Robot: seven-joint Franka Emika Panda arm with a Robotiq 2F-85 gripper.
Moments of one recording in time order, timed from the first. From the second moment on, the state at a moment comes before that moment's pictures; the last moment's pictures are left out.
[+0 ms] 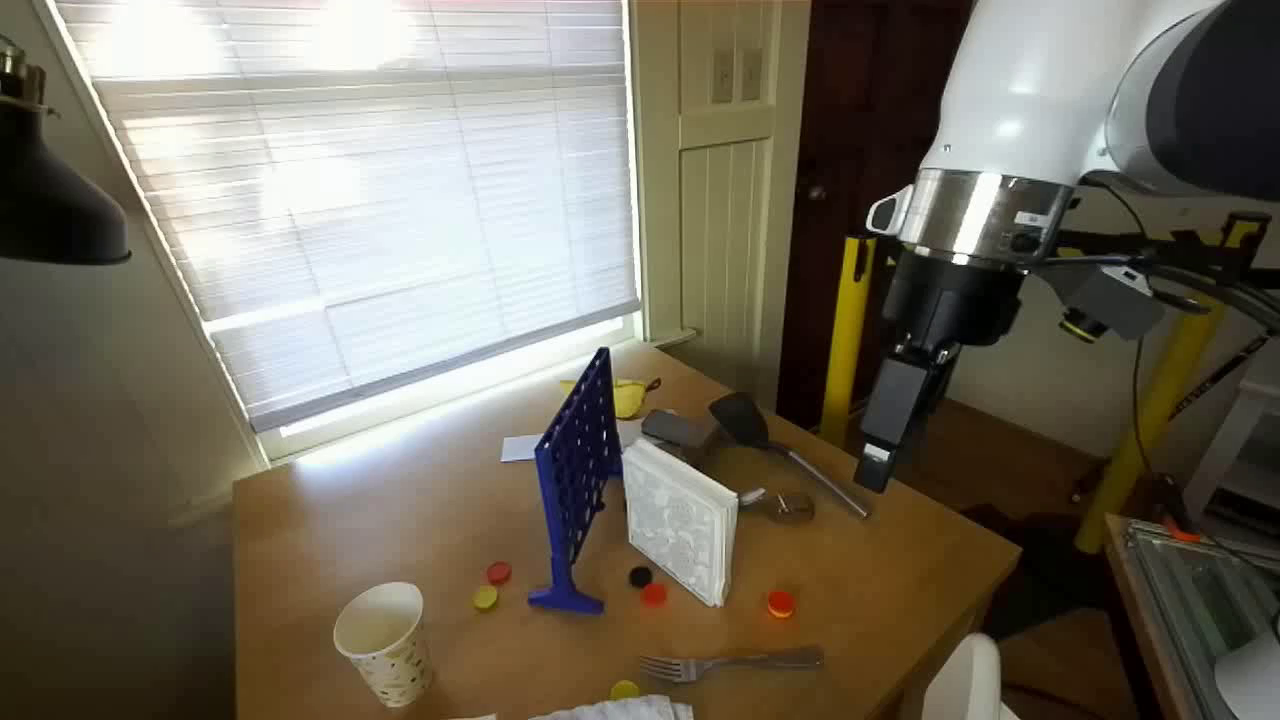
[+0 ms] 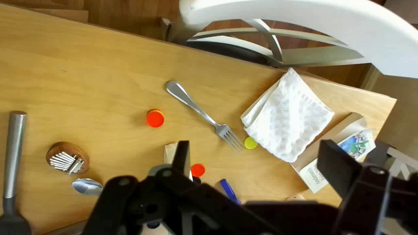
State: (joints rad) arm 0.11 -0.50 0.15 -2.58 0.29 2.25 0.34
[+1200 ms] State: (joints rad) arm 0.11 -0.43 0.13 -2.60 0.28 2.31 0.17
